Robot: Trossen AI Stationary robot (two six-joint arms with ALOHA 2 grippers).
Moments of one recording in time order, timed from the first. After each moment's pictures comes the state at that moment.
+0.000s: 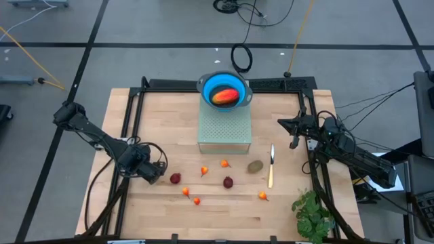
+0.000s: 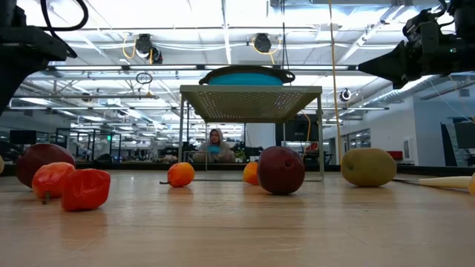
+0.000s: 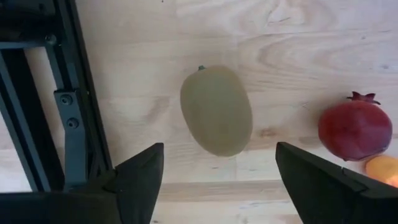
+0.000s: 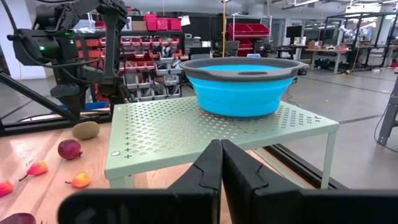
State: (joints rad) left arm -0.55 1.20 0.83 -1.22 0.05 -2.08; right arm -0.50 0.05 0.14 -0.04 -0.18 0.03
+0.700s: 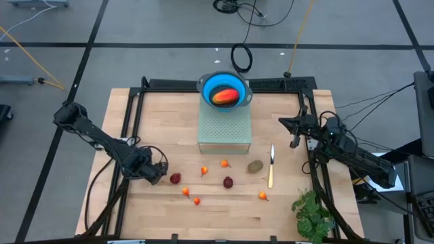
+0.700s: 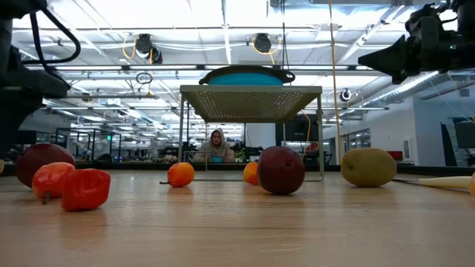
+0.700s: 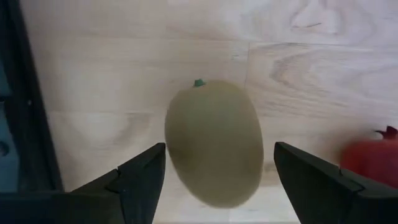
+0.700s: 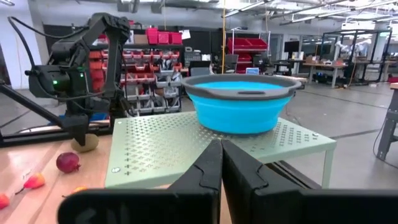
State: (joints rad) left arm -0.55 1.20 0.62 -0.93 0.02 -2.16; right arm -0.50 0.05 0.14 0.02 -0.18 0.02
